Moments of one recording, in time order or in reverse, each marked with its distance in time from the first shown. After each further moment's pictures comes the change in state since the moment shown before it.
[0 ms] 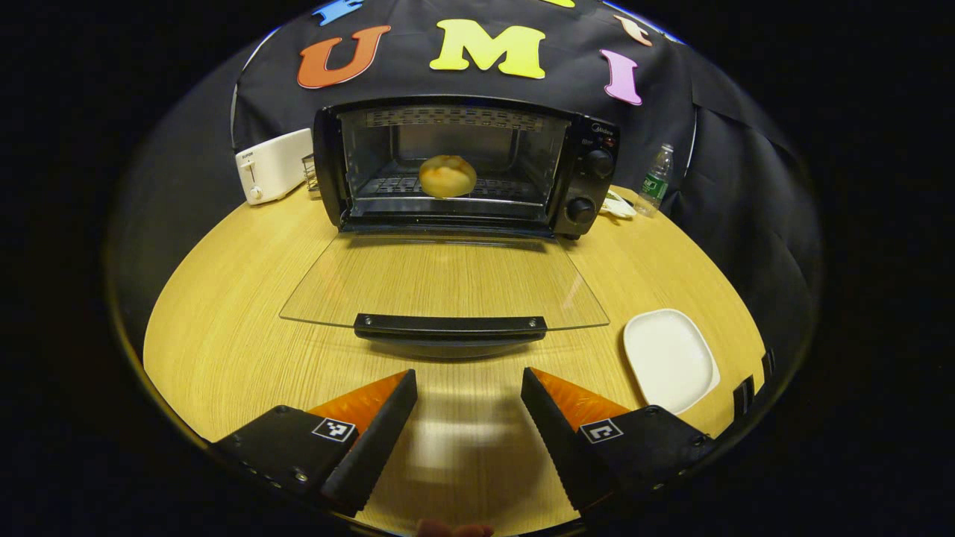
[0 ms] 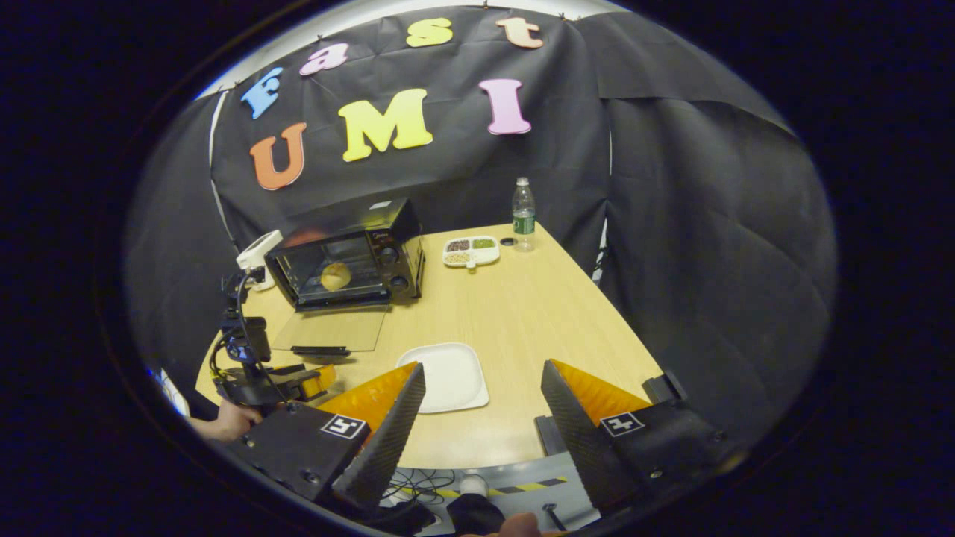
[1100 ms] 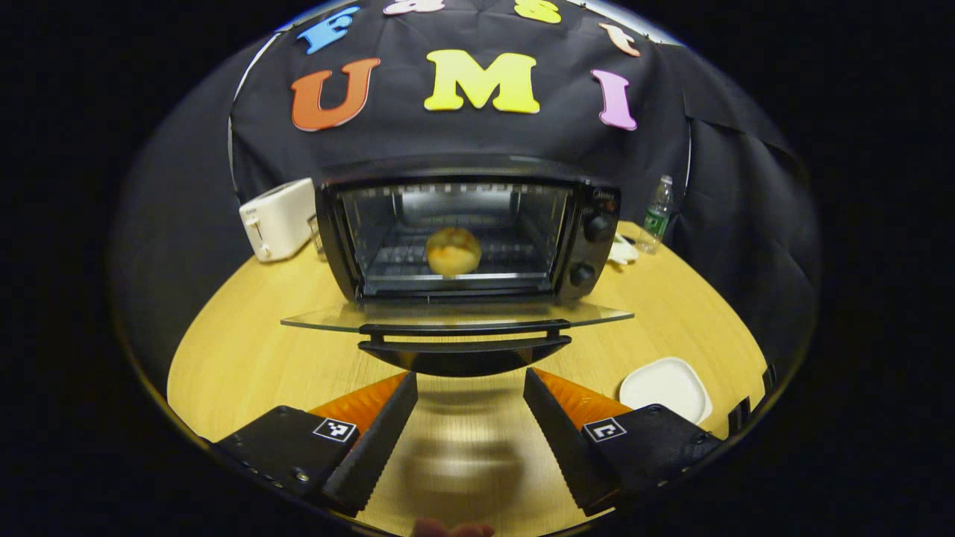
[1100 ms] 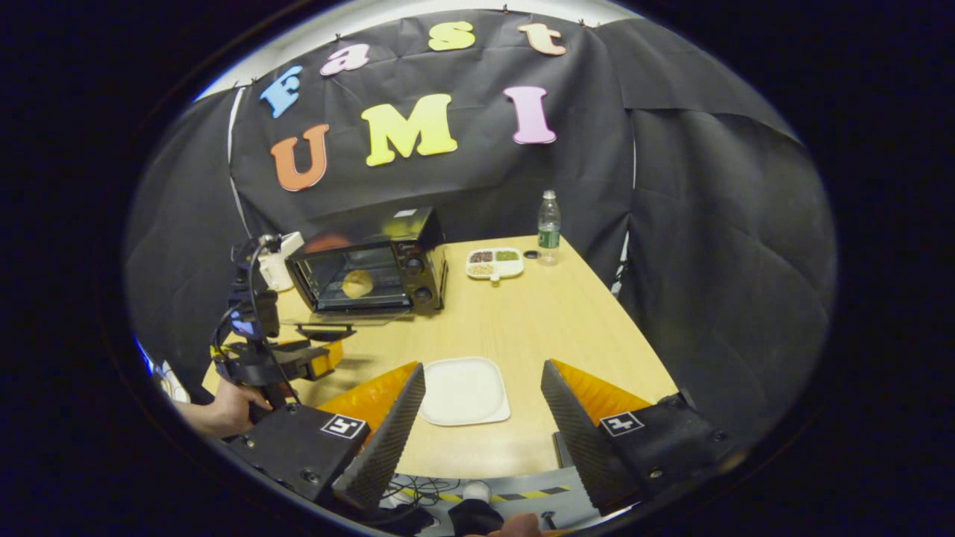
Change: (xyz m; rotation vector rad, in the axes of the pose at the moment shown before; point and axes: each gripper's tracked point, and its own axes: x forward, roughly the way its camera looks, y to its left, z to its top) left arm -0.025 0.008 0.102 0.070 -0.208 0.034; right arm 0.004 0.034 0.028 -0.062 -0.051 0.089
